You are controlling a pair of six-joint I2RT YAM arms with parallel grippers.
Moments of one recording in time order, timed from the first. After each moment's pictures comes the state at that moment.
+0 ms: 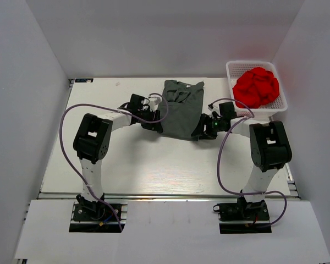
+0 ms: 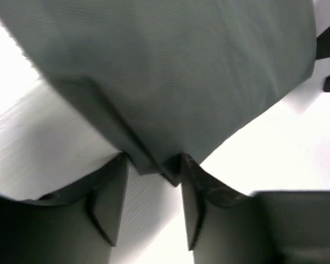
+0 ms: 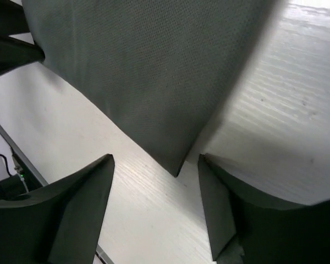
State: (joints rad) left arm -0.37 2.05 1.32 -0.16 0.56 -0.10; right arm 0.19 1.82 1.00 -0.17 -0.65 0.34
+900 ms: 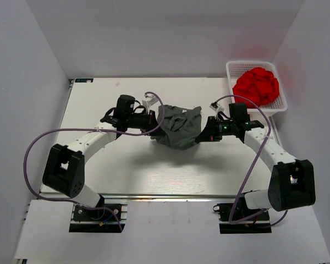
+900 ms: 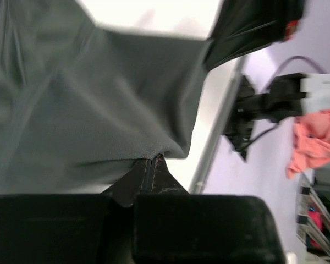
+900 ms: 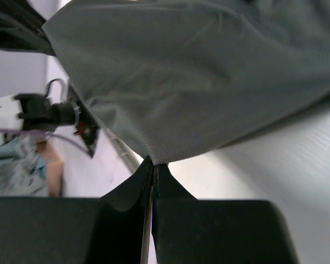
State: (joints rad) left arm -0.42 1.54 1.03 -0.13 0.86 -0.23; right arm 0.22 1.36 0.90 -0.42 -0.84 0.26
